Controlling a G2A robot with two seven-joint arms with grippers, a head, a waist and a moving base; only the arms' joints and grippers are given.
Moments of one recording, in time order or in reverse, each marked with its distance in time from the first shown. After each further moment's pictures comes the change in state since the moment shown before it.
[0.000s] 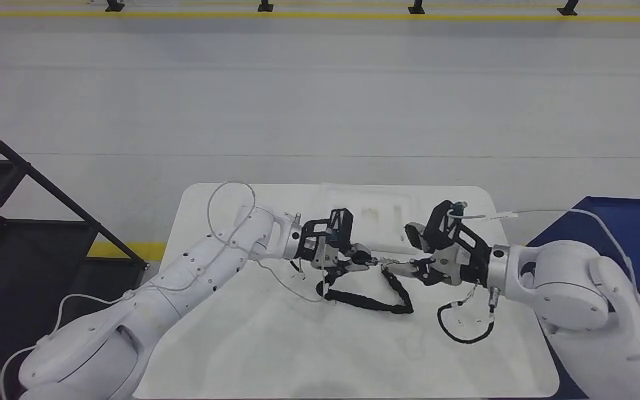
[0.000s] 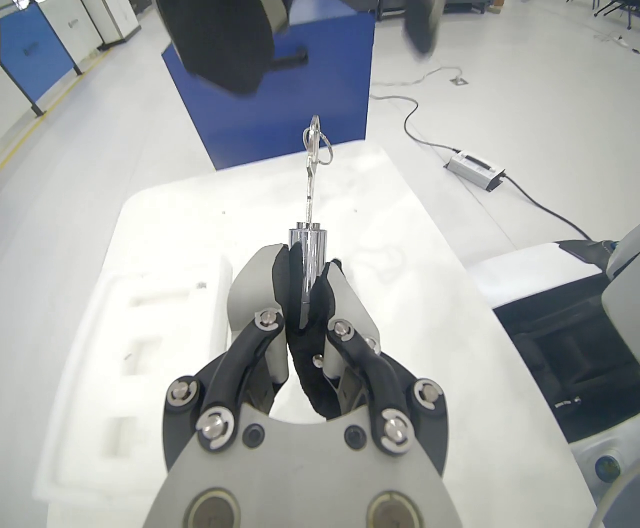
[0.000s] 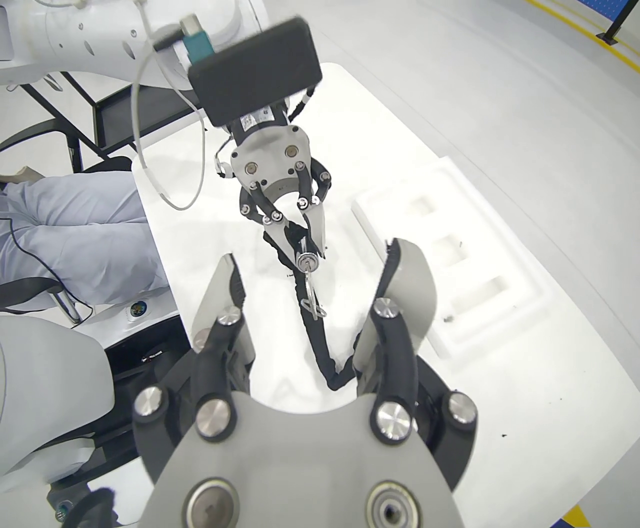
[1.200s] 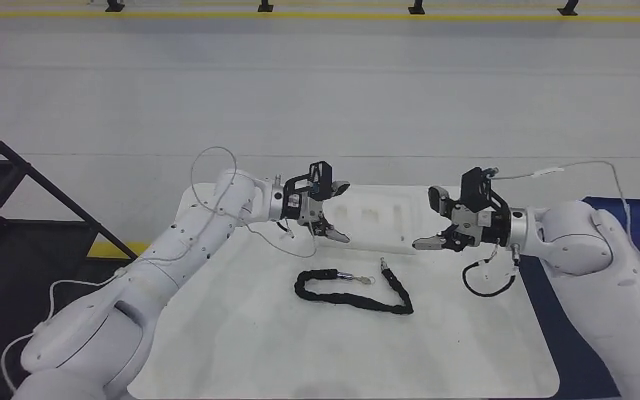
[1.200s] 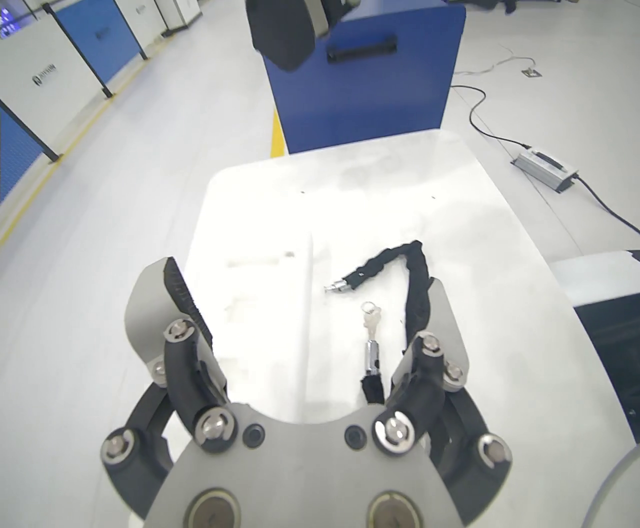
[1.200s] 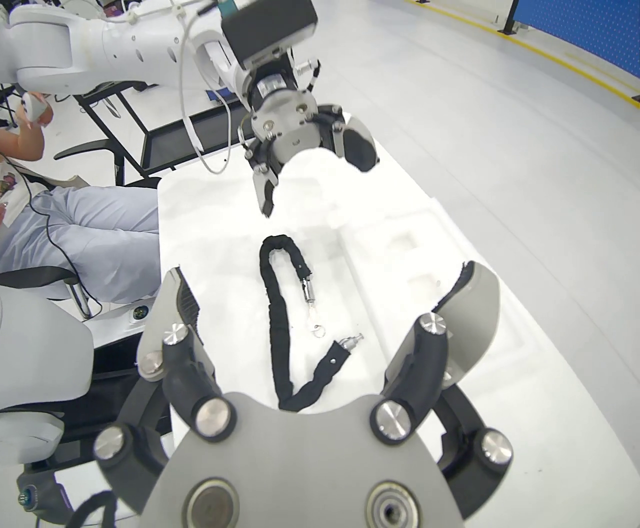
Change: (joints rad) left arm -0.152 -0.032 -0.087 0.186 0.039 -0.014 0.127; right arm 0.338 -0.032 -0.150 0.533 0.158 -0.442 -0.095
